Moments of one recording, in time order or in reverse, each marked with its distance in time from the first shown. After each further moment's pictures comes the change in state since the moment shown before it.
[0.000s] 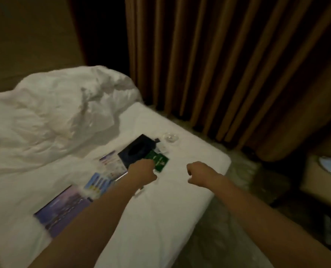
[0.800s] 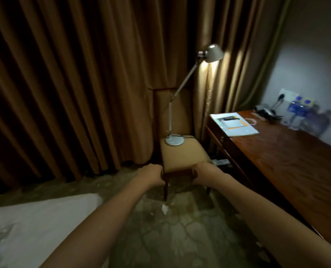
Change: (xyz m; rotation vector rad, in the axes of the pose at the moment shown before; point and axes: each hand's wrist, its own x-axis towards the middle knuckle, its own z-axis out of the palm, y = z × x) left_hand -0.009 0.609 0.092 0.338 -0.132 0.814; right_hand -0.351 0.469 0.020 0.310 0.254 0.730
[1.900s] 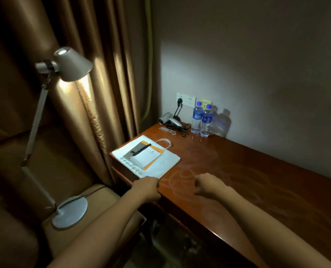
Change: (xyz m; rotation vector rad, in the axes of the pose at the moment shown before) left_hand 0.520 0.303 -0.037 0.267 -0.157 0.673; right_hand 0.209 0.428 -0.084 0.286 0.065 0.727
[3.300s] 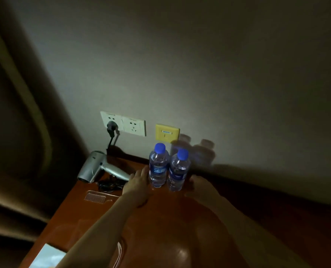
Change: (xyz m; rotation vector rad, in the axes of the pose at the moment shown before) left_hand 0.612 0.067 -0.085 -0.228 -0.111 0.275; right_hand 0.434 0.233 -0.155 0.625 0.164 0.469
